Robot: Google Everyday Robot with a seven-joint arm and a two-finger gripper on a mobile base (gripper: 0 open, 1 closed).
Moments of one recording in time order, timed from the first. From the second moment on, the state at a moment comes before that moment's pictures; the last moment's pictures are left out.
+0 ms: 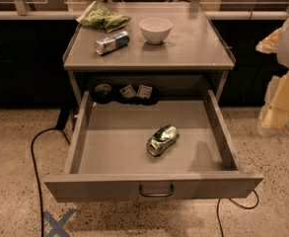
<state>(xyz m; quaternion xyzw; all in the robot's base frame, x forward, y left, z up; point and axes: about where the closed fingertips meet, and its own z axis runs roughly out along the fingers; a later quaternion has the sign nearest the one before) 0.438 -0.217 0.976 -0.60 0.78 -0.03 0.16</state>
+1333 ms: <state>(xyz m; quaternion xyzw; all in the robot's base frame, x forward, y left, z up) 0.507 -0.162 0.924 -0.67 0.71 -0.03 0.22</state>
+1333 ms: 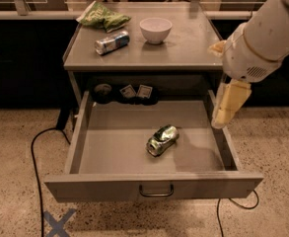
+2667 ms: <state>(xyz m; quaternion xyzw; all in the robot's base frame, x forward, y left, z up) 0.527 -0.124 0.871 -0.75 0.61 0.03 0.24</state>
